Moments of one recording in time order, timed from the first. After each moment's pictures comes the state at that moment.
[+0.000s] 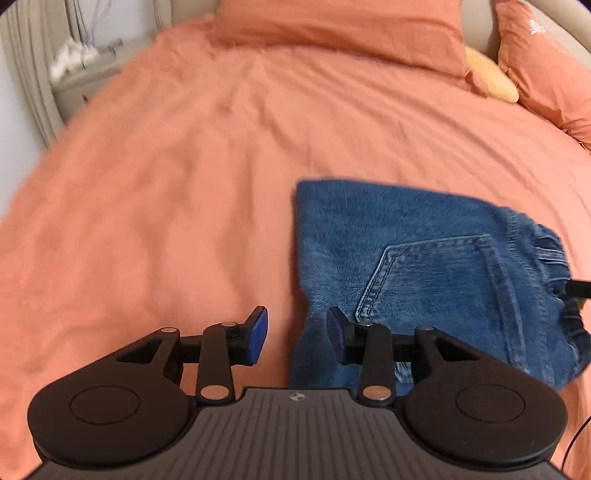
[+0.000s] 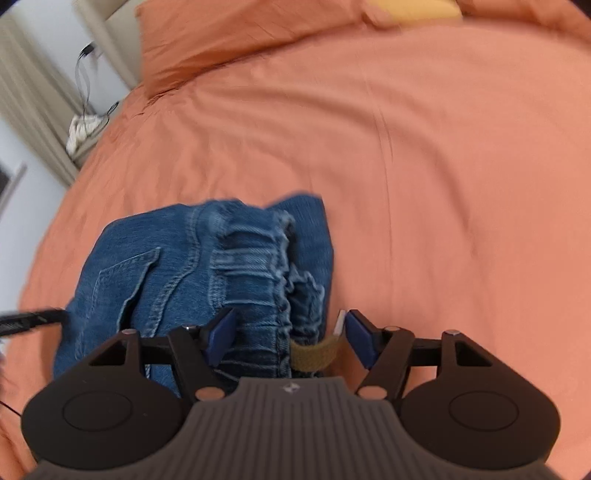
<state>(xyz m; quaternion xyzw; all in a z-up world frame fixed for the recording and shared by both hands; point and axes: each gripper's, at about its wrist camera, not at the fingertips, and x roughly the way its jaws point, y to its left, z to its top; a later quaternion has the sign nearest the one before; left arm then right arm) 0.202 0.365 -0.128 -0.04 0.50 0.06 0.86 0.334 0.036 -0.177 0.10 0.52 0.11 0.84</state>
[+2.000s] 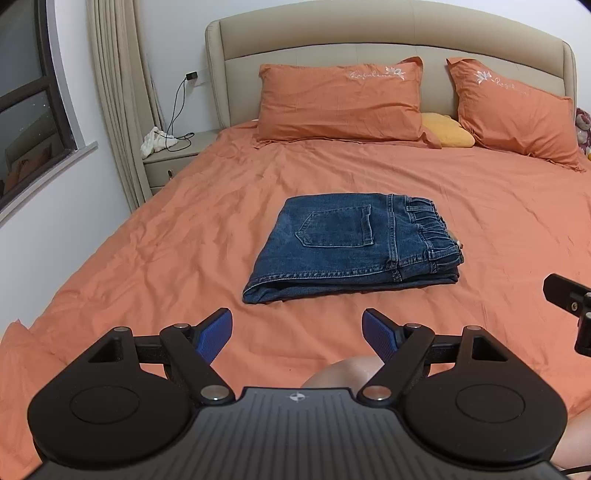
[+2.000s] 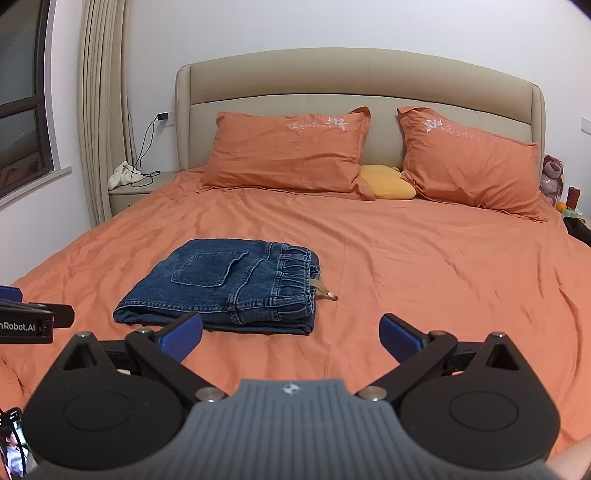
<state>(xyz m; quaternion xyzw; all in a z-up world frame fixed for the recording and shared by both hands) -0.082 0.167 -0.030 0.02 0.36 0.16 0.92 -0.044 0.032 -0.022 -0.03 0.29 0.09 0.95</state>
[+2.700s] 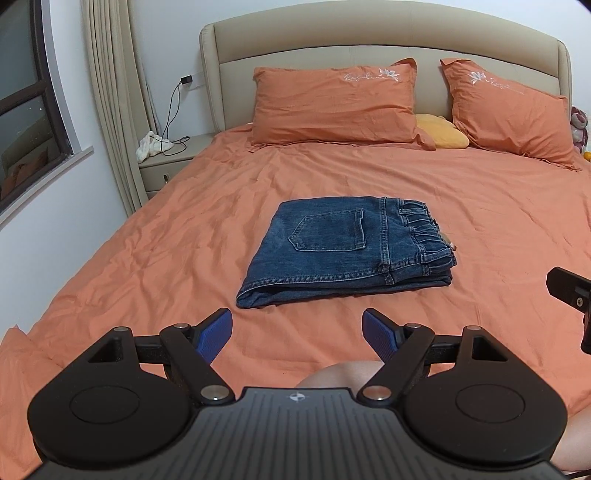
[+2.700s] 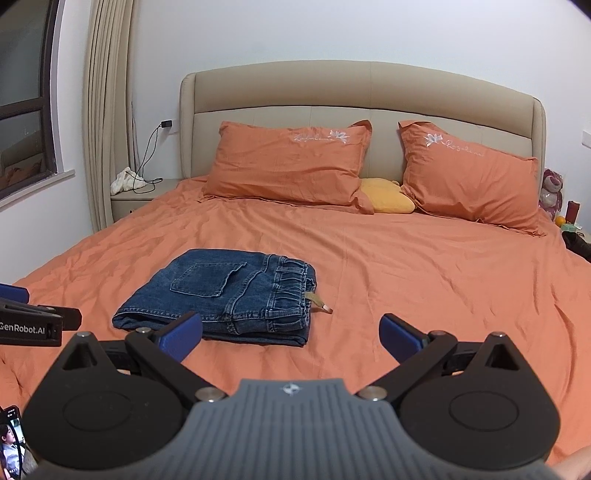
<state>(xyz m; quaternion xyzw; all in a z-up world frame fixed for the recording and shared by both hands) -0.081 0.160 -0.023 0.02 0.36 0.15 0.92 -0.049 0.026 -0.013 -0.03 0.27 0.09 0.96</state>
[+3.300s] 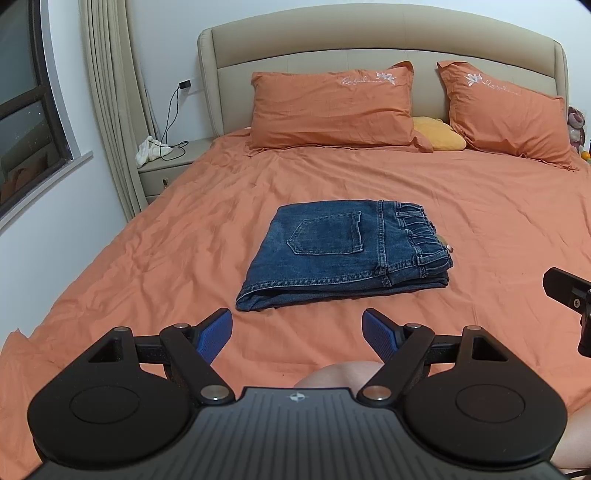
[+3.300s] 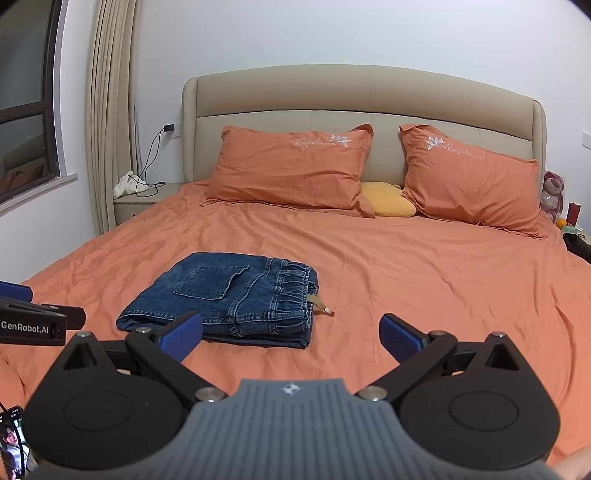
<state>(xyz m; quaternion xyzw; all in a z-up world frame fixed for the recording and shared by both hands) -0.083 0.158 -0.021 0.03 0.35 0.15 0.92 -0.054 0.024 -0.010 -0.03 0.26 0.09 0.96</state>
